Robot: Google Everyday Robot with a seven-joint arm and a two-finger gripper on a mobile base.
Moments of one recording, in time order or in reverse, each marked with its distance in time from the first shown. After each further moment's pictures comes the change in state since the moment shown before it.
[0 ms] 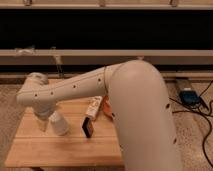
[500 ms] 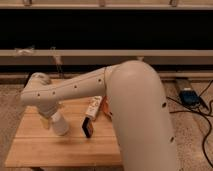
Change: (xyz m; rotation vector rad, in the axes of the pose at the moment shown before) arm -0.007 0.018 0.009 -0.029 -0.022 0.020
